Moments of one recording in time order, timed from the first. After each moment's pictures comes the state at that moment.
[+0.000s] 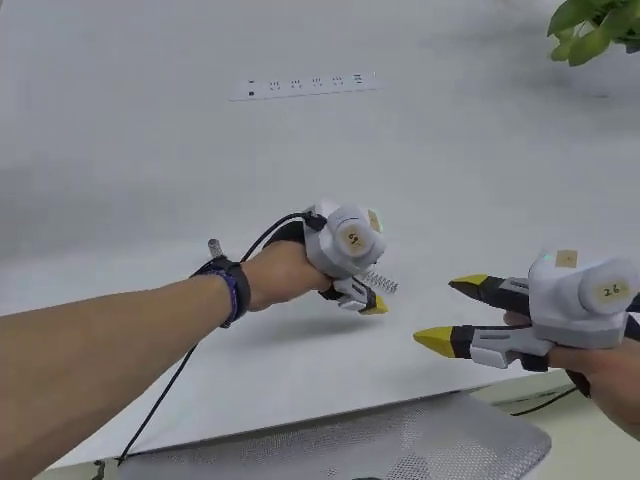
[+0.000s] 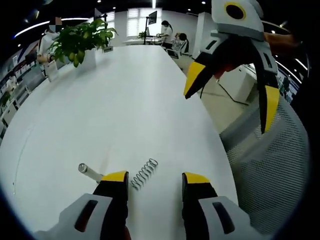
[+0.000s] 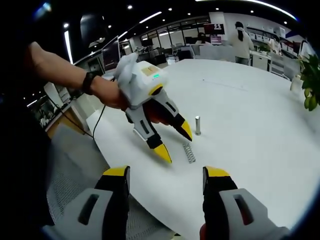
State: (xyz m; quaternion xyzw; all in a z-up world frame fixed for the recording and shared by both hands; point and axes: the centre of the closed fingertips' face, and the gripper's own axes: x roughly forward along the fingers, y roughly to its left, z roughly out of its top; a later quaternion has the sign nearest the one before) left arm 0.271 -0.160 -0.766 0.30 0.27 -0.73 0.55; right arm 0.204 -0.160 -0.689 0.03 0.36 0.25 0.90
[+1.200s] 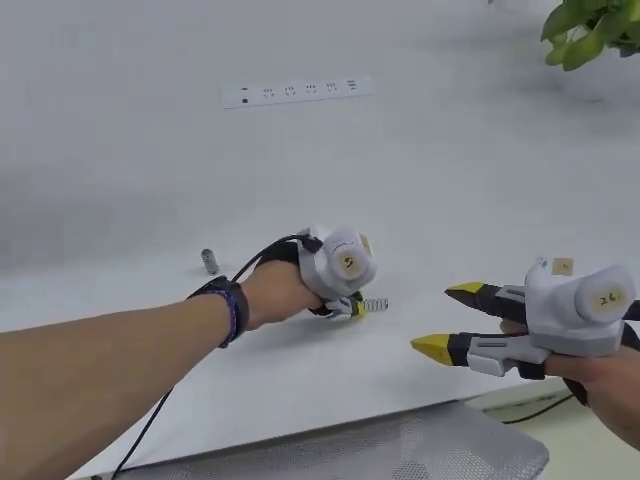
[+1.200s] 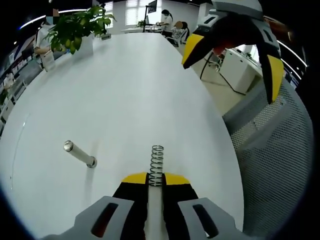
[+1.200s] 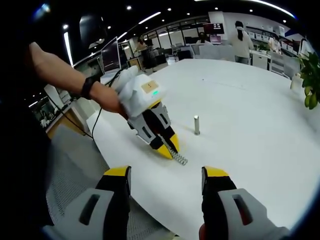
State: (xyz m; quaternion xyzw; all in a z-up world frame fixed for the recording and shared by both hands) left arm 0.267 -0.136 -0.790 0.34 0.30 -0.72 0.53; right arm 0.206 -0.162 -0.692 0.04 0.36 0.26 0.90
